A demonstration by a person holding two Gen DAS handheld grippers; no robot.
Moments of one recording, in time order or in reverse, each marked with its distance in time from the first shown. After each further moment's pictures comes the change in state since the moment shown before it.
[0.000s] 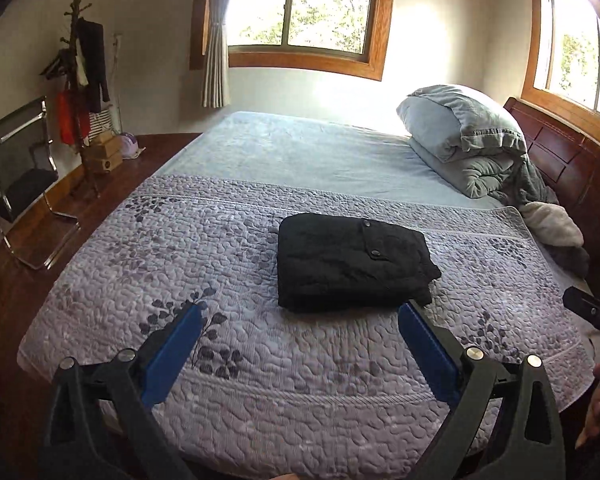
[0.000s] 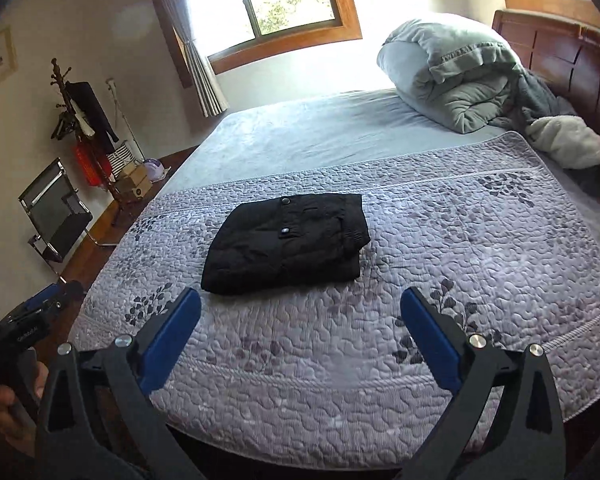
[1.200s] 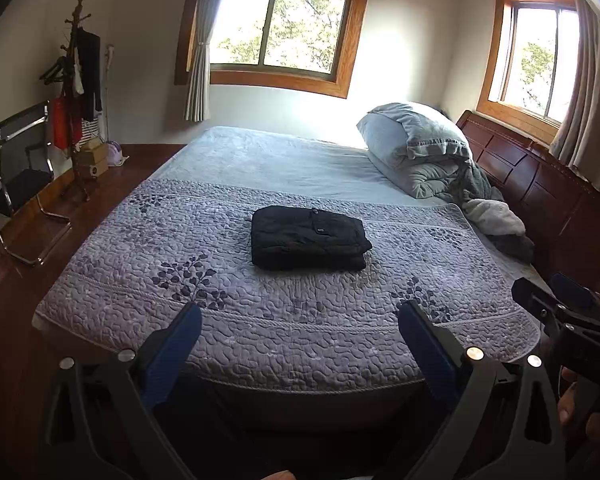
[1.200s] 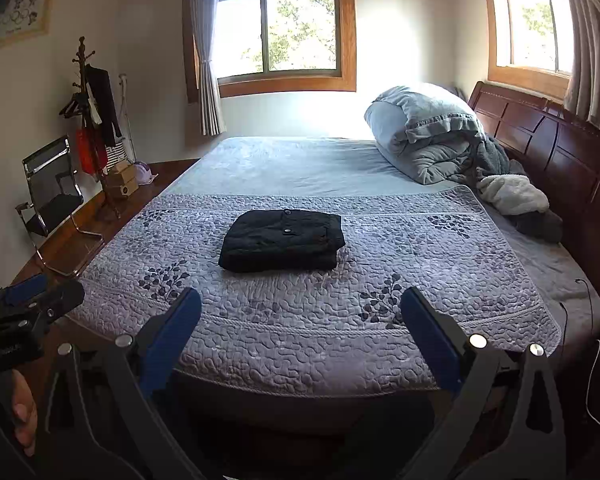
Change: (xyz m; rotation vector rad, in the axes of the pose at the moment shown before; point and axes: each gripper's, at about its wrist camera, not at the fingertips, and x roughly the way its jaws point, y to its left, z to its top) left arm -0.187 -0.015 -0.080 0.015 -0.045 -0.100; right arm -0.177 0.084 -0.087 -0.145 -0.142 -0.141
